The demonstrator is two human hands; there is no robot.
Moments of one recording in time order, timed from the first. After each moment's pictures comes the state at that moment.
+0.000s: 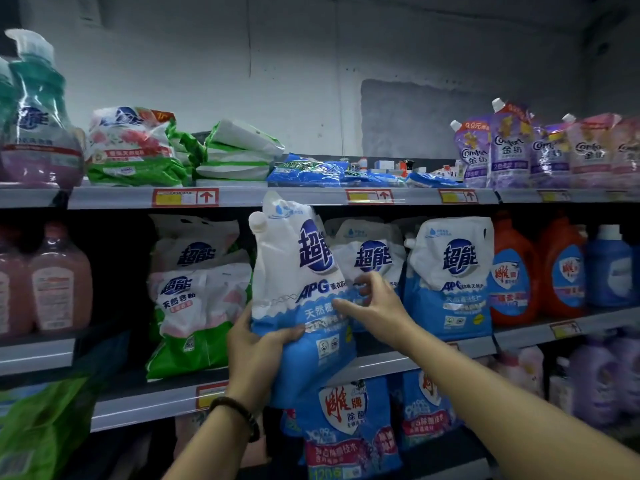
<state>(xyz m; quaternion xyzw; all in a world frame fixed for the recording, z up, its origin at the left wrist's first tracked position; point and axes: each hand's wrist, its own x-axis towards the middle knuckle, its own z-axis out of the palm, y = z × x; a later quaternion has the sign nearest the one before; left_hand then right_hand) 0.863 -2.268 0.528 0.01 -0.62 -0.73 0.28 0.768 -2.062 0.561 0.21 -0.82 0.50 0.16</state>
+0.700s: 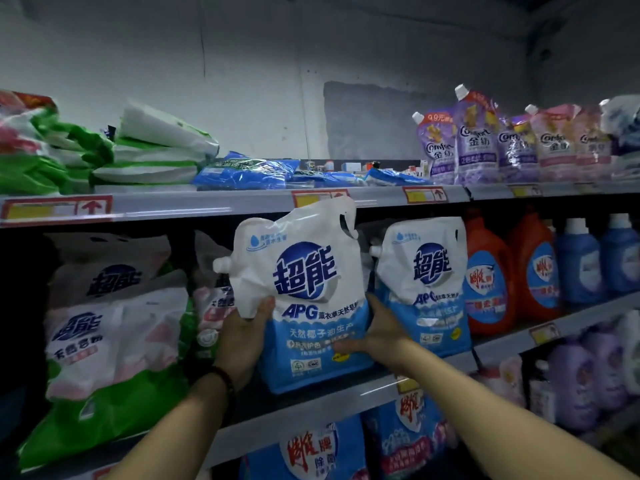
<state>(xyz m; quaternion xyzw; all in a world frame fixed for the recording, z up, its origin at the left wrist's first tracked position) 0.692 -2.240 0.540 -0.07 -0.68 -0.68 0.26 0.667 -1.988 0.529 0.19 -0.79 0.57 0.11</state>
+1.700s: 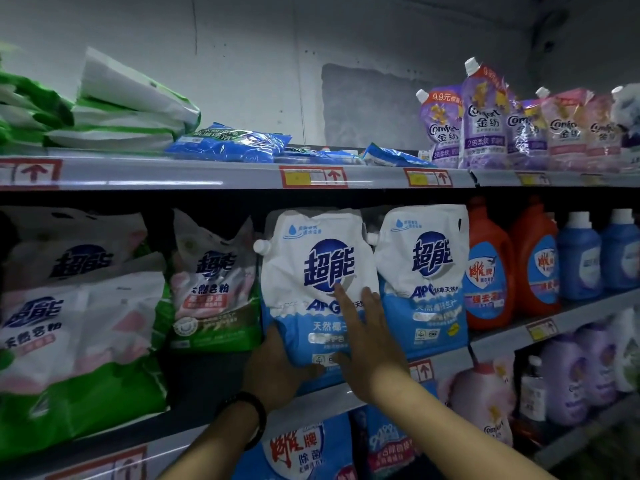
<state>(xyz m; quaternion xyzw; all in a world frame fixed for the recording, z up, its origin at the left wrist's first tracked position) 0.653 -2.206 0.463 -0.12 -0.85 -0.47 0.19 0.673 -2.010 0.494 0.12 -0.93 0.22 0.26</state>
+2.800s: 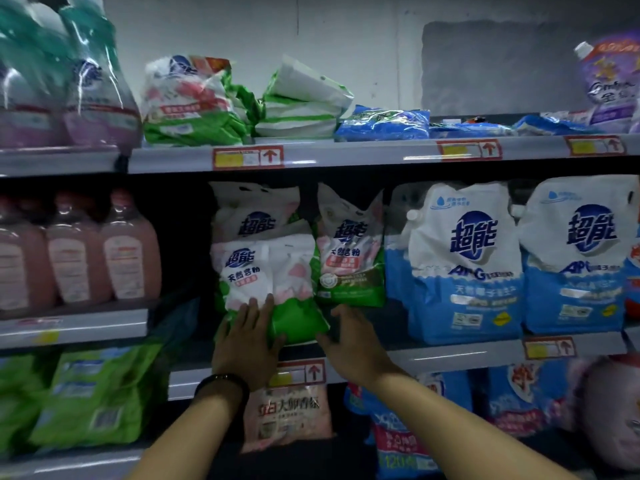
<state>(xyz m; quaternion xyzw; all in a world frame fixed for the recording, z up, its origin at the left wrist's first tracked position) 0.782 -2.464 0.443 0.10 -0.96 -0.02 0.26 0.736 -2.244 0.465 0.25 -0.88 0.40 0.11</state>
